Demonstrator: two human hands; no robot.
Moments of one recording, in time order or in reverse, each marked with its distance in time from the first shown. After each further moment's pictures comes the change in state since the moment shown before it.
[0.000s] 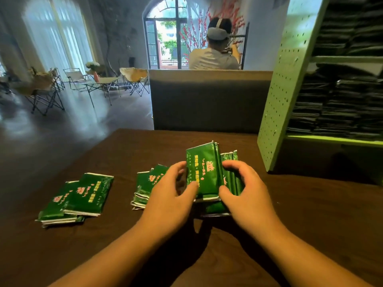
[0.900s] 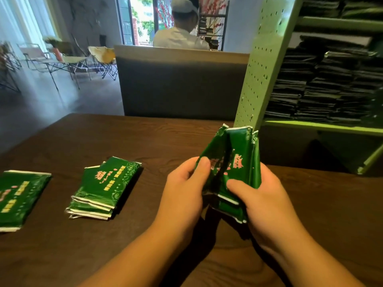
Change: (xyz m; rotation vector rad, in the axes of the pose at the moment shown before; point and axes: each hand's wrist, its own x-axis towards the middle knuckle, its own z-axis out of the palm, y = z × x) left_hand 0.032 0.010 0.115 -0.823 -0.151 -0.107; right_hand 0.009 0.046 -0.054 0.362 0.073 0.317
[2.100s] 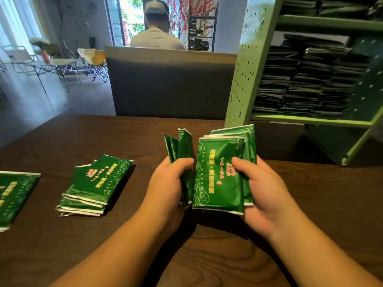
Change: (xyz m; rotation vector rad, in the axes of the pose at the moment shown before) left_hand 0.002 0.010 -0.001 -0.256 0.054 -0.206; right_hand 0.004 -0.008 -0.006 0.579 -0.125 0.182
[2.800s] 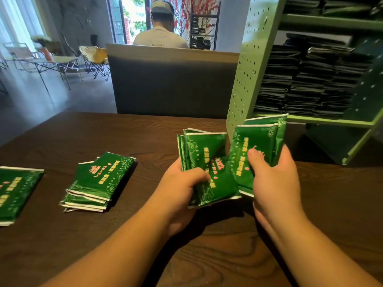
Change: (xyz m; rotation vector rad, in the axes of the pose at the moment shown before) left_hand -0.003 -0.004 0.003 0.104 -0.178 -0.013; right_hand 0.000 -0.001 -0.006 -0.346 0.373 -0.442
